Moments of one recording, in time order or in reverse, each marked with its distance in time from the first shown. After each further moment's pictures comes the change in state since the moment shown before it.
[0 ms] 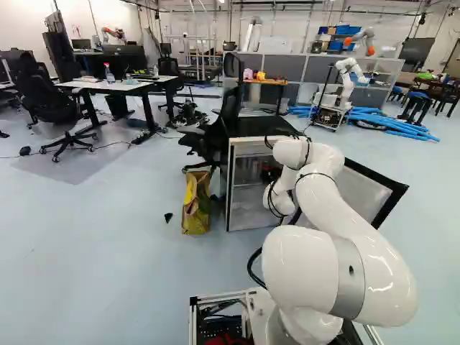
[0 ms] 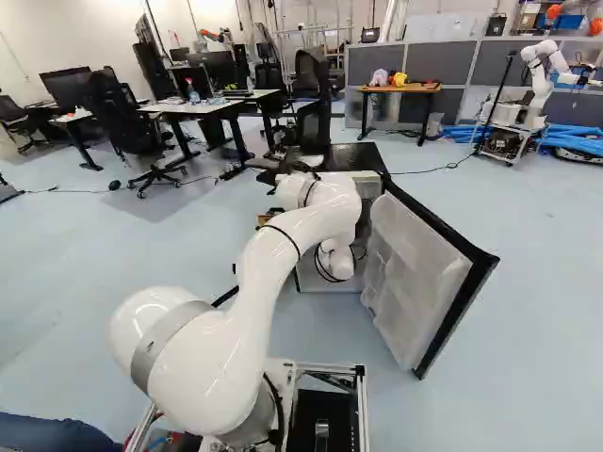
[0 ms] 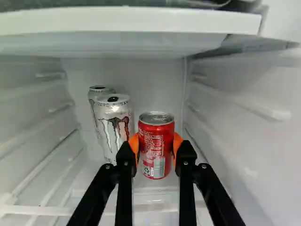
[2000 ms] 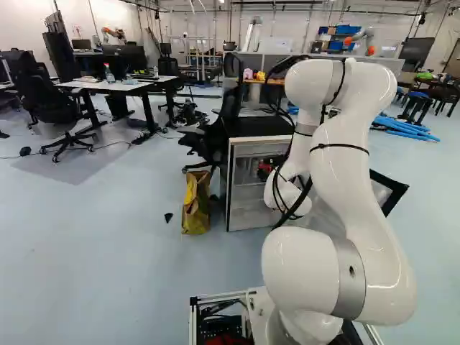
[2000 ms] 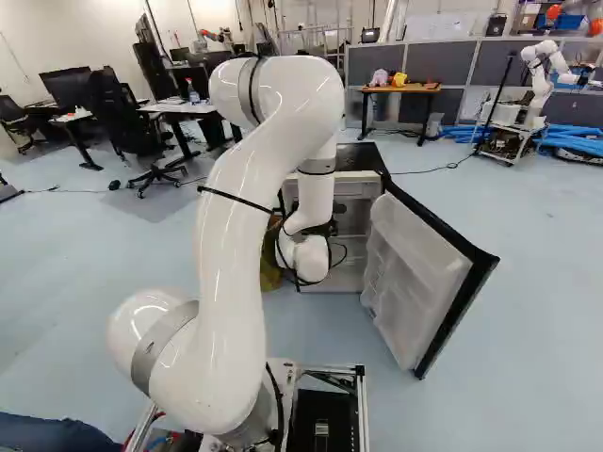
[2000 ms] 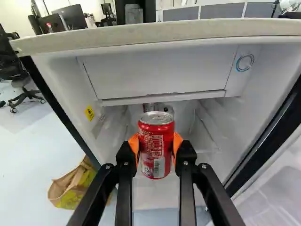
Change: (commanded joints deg) arm 1.7 40.8 54.2 0.0 0.0 0.0
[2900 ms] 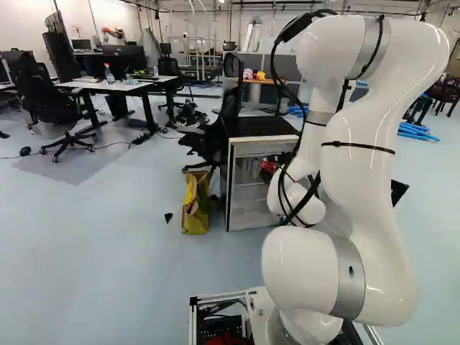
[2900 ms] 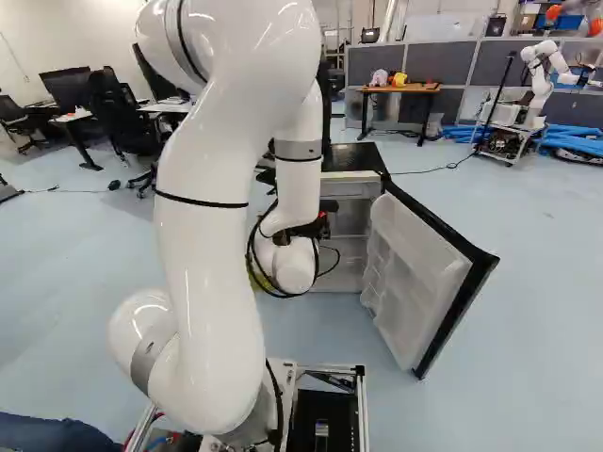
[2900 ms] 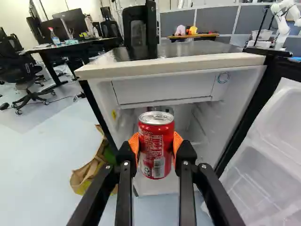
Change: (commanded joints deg) arm -1.4 16.1 16.0 0.0 0.0 0.0
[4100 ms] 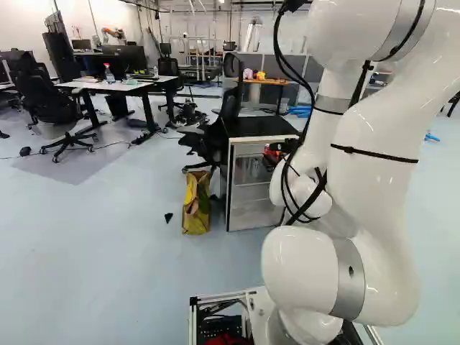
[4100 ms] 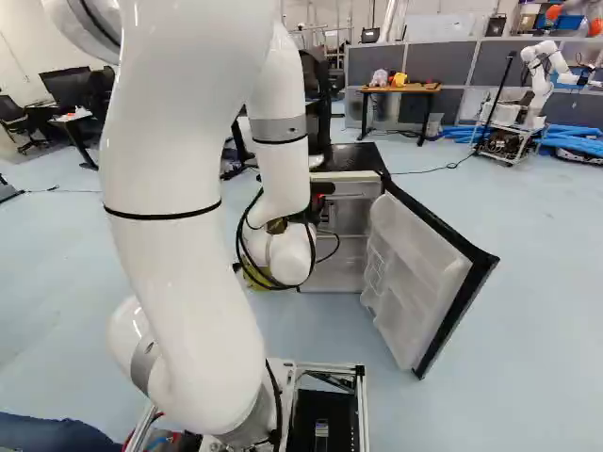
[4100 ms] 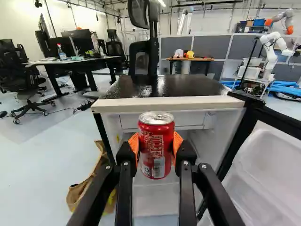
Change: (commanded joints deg) arm 0.2 11.2 2.5 0.0 -1.8 0.0
